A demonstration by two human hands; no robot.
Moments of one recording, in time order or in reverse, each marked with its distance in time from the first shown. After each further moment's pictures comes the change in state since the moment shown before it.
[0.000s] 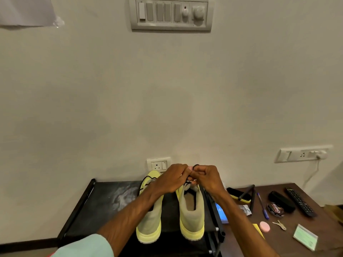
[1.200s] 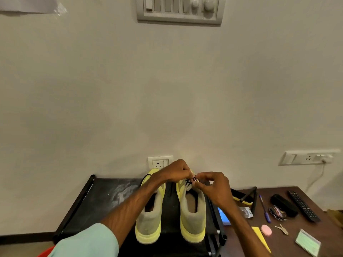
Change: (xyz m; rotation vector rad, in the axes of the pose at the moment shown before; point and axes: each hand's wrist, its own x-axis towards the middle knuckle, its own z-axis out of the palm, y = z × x) left_hand 0.026 0.002 -0.014 -0.136 -0.265 -0.274; right_hand -0.028 -0.003 -0.013 -0.418 0.055 -0.107
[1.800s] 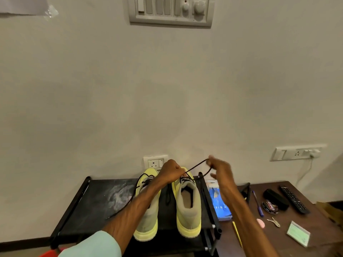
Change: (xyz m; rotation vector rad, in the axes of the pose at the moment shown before) left_hand 0.009 -0.017 0.020 -0.114 0.266 -0.121; right_hand 0.013 -0.030 -0.029 0.576 0.193 0.408
